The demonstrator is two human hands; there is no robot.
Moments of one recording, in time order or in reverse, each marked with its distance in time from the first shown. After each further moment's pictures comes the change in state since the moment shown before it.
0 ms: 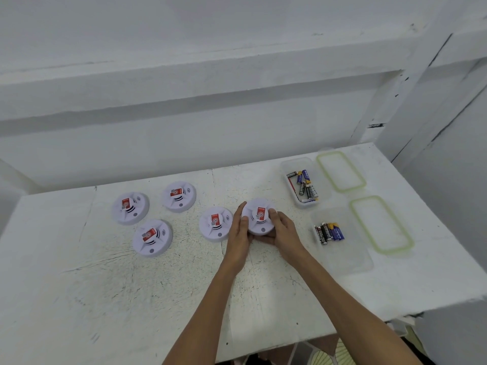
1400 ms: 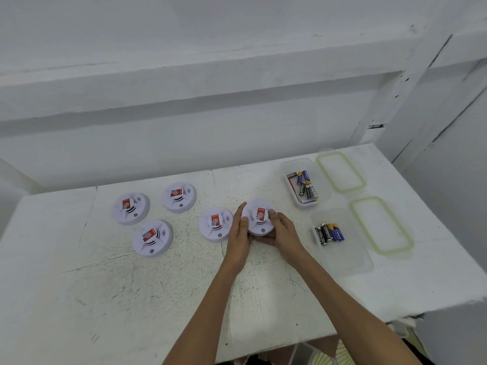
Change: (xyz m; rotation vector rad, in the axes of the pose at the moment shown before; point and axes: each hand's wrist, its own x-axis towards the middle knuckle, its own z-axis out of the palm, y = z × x) left_hand 0.000 -0.001 0.001 -0.030 0.005 -0.005; right_hand -0.002 -0.002 -0.001 -0.004 -0.016 0.002
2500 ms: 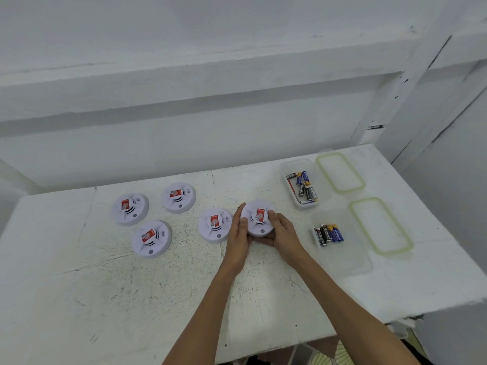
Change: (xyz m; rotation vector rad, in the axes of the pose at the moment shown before) left_hand -0.002 0.002 0.000 0.004 -0.004 0.008; right_hand 0.000 0.000 -0.001 -0.012 -0.018 0.003
